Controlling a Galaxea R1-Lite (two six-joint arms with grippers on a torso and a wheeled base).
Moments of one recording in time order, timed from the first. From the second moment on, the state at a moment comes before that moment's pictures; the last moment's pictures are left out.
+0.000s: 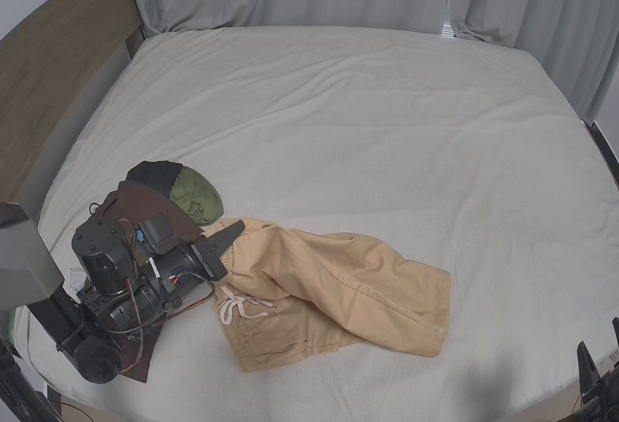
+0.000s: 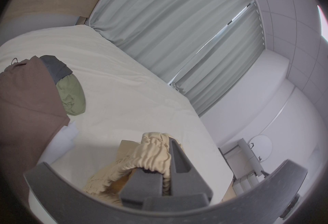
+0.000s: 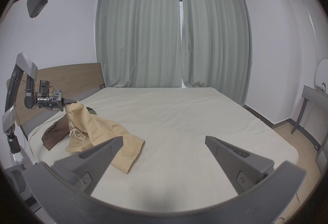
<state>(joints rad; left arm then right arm) -0.45 1.91 -0.33 -1.55 -0.16 -0.59 0.01 0.02 -0.02 0.00 0.01 0.00</state>
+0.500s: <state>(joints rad) -0.32 1.94 -0.30 -1.55 -0.25 -0.56 0.01 0.02 -0.02 0.00 0.01 -0.01</state>
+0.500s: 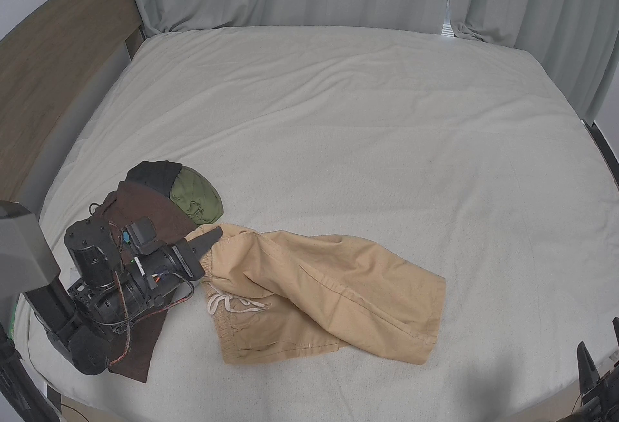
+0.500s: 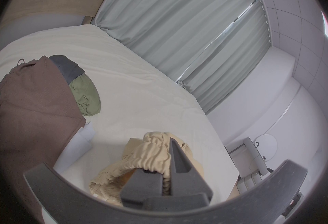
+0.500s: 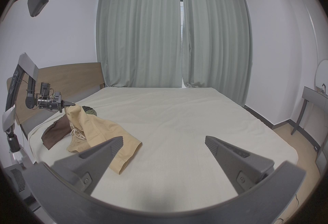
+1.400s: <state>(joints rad) -0.29 1.96 -0.30 -1.55 -0.27 -0.51 0.01 0.05 -0.09 -0.09 0.04 -0.01</state>
